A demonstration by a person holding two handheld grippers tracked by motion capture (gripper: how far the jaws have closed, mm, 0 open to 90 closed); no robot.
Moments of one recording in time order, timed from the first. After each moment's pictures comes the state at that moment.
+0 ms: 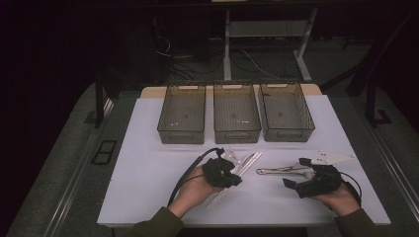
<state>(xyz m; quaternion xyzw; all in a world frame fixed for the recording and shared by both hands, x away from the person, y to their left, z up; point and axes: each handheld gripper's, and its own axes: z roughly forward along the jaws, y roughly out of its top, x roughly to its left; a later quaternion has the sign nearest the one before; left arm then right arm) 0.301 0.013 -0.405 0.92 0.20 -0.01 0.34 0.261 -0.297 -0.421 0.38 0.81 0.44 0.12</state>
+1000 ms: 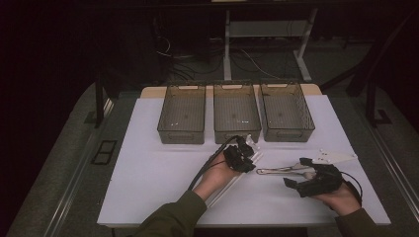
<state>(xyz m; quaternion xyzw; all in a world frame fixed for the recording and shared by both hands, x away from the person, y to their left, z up) 0.349 -0.040 -0.432 0.94 0.19 0.03 0.29 0.263 -0.299 -0.421 0.38 0.80 0.44 0.12</state>
